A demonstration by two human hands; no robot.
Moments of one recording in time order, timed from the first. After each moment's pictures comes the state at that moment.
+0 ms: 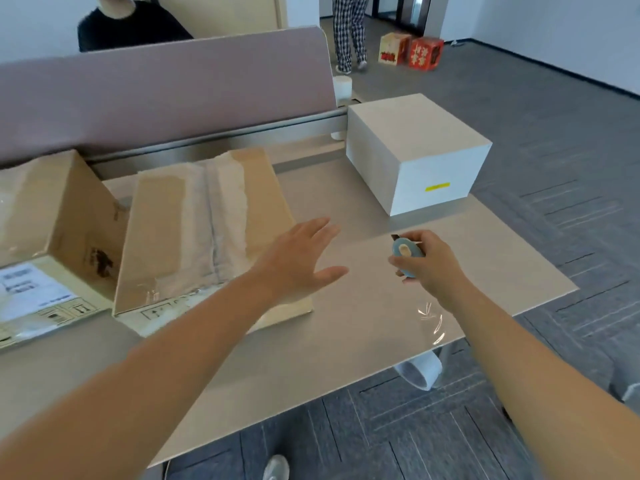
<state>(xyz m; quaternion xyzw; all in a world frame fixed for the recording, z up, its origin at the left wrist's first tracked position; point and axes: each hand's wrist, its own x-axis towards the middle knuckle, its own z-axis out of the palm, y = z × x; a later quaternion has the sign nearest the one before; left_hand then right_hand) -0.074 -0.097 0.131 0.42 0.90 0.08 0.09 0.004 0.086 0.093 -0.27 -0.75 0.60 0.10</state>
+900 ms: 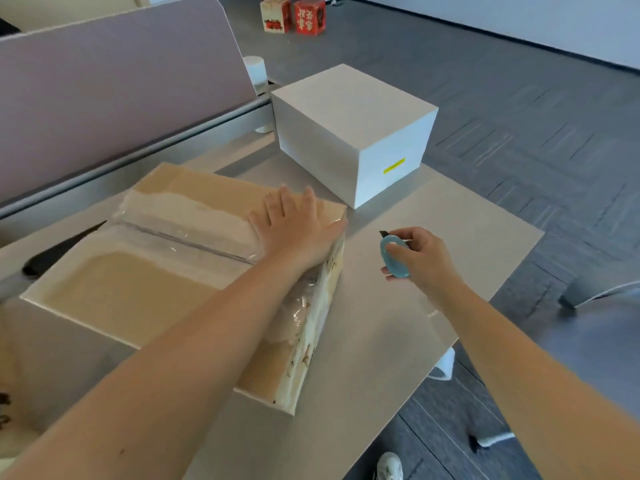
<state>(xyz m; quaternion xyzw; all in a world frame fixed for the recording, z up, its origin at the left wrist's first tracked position) -0.182 -0.008 0.092 0.34 0.93 0.05 0.12 -0.042 0.083 0.067 -0.42 -0.65 0.61 0.19</state>
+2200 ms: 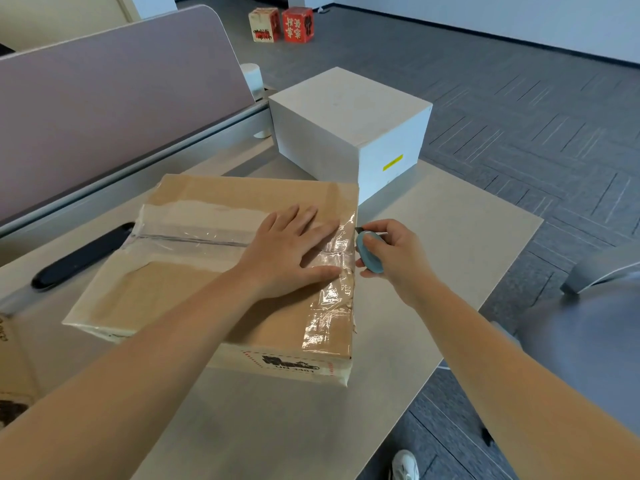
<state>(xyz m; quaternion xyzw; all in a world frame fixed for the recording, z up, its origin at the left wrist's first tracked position) -0.202 -0.067 0.090 0.60 0.80 -0.01 0.08 -0.065 0.040 0.078 -0.38 -0.61 0.66 0.22</state>
